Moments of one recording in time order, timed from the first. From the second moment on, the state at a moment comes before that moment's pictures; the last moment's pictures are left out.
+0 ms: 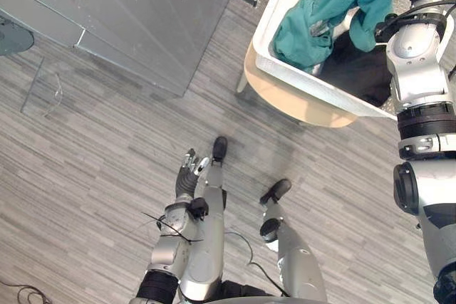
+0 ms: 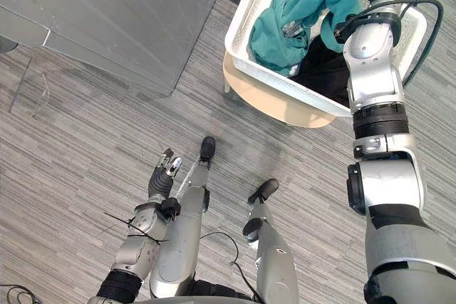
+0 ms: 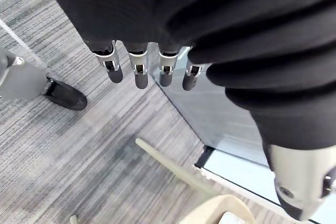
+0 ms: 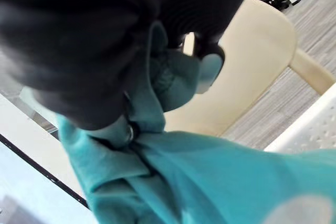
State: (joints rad) left arm -0.02 0.04 -0.15 0.23 -0.36 -0.12 0.16; right arm -1.16 -0.60 0.04 0.59 -0.15 0.01 -0.45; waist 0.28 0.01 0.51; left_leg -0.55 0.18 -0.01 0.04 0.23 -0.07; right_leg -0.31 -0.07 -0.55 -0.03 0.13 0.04
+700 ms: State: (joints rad) left arm -0.40 0.23 -0.10 -0.09 0.06 -0.13 0.26; right arm -1.10 -0.58 0.05 0.13 -0.12 -0.08 -0.35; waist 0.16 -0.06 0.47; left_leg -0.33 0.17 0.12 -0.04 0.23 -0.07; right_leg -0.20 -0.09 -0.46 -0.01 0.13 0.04
